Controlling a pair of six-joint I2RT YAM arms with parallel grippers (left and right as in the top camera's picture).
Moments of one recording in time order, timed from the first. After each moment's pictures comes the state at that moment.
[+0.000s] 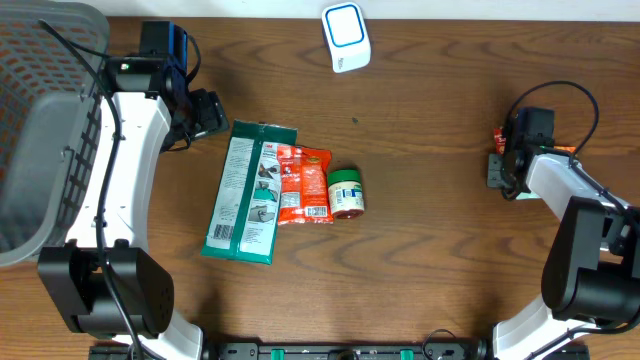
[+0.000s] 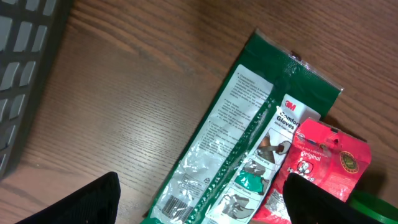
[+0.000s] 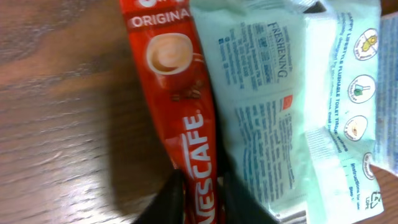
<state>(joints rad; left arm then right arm) -0.02 1.76 1.66 -1.21 -0.03 -0.38 -0.18 1.83 1.00 -0.39 0.20 -0.06</state>
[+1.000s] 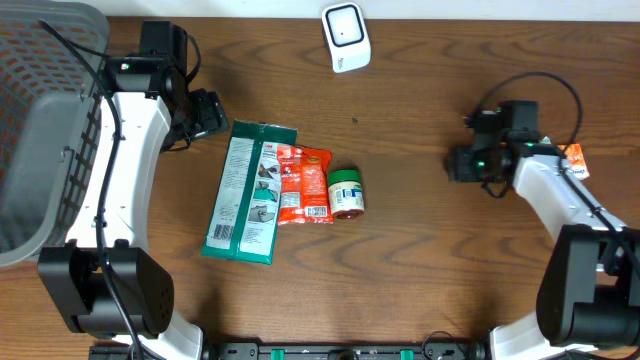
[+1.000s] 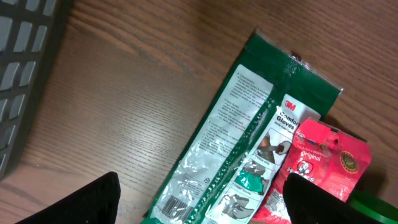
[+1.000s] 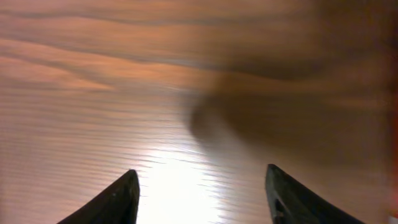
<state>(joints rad) -0.02 1.76 1.66 -1.21 -0.03 -0.38 -0.04 1.72 1.02 -0.47 -0.22 -0.05</state>
